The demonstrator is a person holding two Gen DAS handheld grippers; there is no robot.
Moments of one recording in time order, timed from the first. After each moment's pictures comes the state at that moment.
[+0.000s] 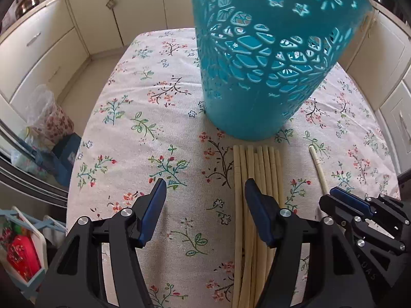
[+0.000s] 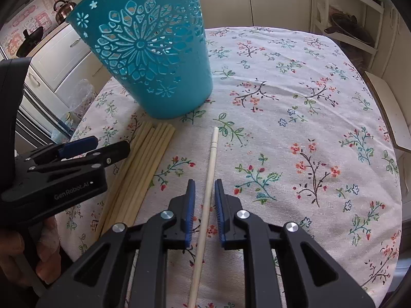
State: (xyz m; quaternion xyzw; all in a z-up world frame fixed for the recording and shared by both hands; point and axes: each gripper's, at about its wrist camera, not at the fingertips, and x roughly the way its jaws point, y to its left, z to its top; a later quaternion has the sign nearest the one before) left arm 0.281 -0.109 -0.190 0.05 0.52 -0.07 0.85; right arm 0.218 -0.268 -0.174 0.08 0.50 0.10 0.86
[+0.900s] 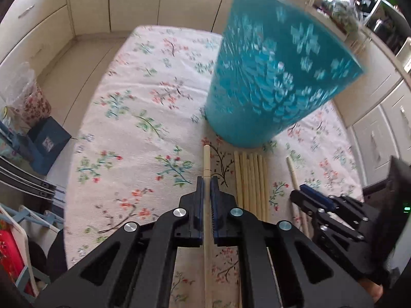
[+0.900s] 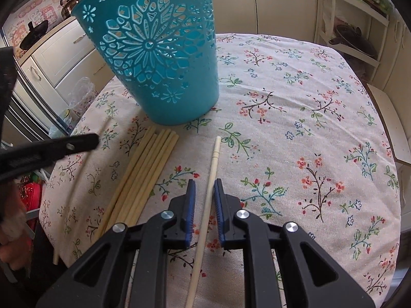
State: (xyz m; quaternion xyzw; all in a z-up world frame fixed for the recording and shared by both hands) left arm 0.288 -0.056 -0.158 -0.05 0.53 -0.14 0.84; right arm 0.220 -0.261 -0.176 0.06 0.48 0.10 0.87
